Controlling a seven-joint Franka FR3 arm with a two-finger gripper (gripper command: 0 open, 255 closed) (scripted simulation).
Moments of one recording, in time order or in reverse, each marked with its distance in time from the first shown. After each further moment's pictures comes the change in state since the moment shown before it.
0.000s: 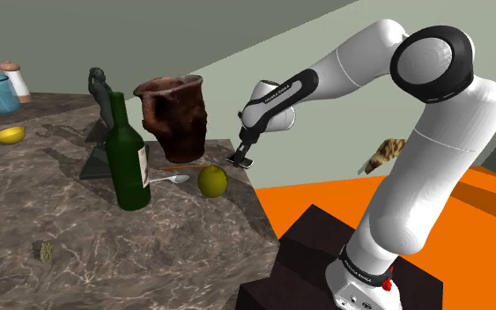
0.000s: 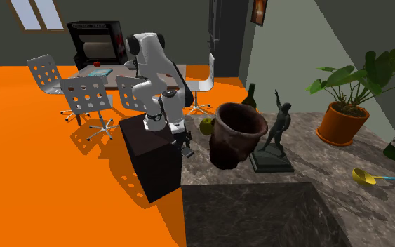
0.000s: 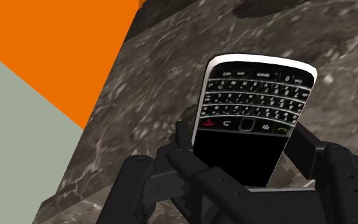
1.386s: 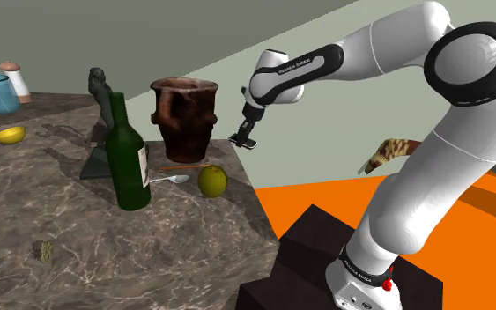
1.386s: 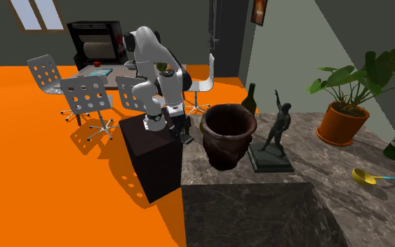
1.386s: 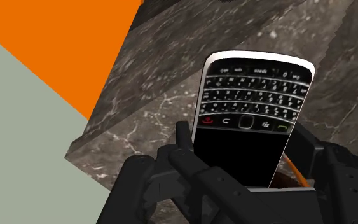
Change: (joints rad) arm -0.010 -0.151 0.002 0.096 -0.081 -0.242 0.073
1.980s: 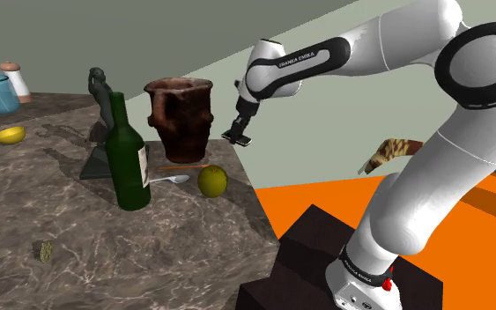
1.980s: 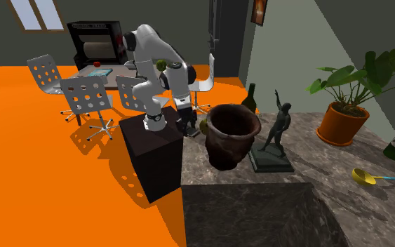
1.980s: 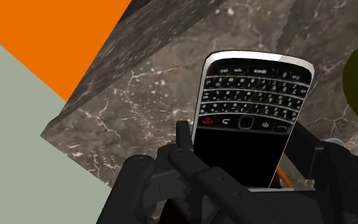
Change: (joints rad) arm 0.027 -0.035 0.050 0.030 -0.021 -0.059 0.093
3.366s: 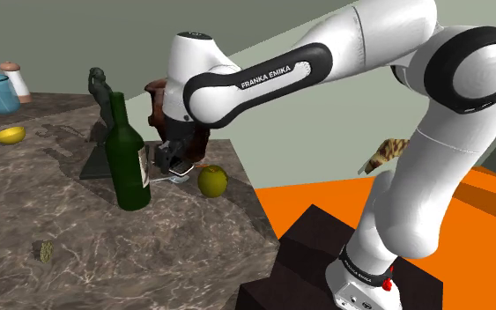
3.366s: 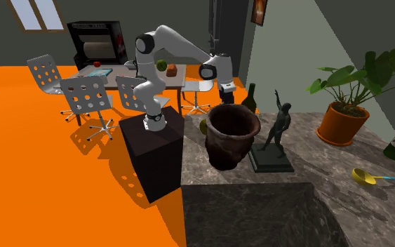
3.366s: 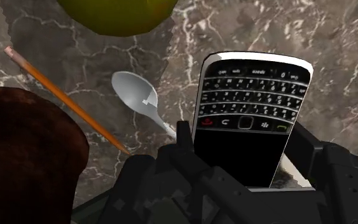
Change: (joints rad) arm 0.208 0.167 0.306 0.193 -0.107 -0.012 0.576
